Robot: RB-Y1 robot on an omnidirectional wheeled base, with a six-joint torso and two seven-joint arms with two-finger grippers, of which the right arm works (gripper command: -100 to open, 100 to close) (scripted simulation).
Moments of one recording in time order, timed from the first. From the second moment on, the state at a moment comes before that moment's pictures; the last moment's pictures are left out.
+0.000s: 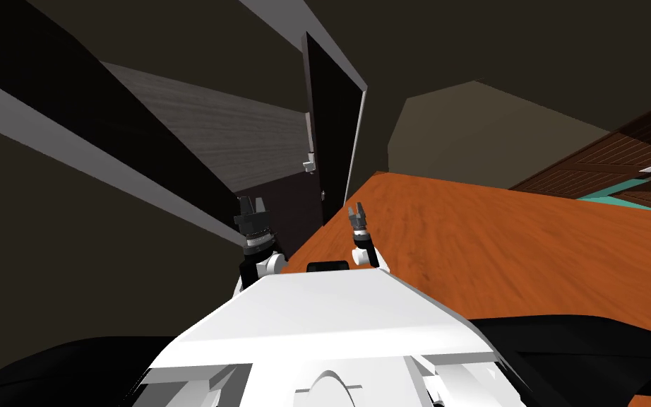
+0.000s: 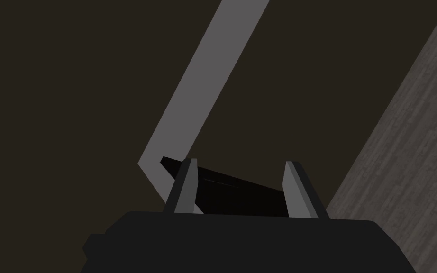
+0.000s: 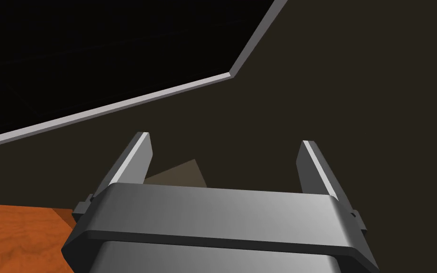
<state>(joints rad) 0.33 -0.09 0.21 -1.87 -0.05 -0.62 -0.05</state>
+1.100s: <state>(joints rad) 0.23 -0.11 0.35 -1.62 -0.04 -0.65 -0.07</state>
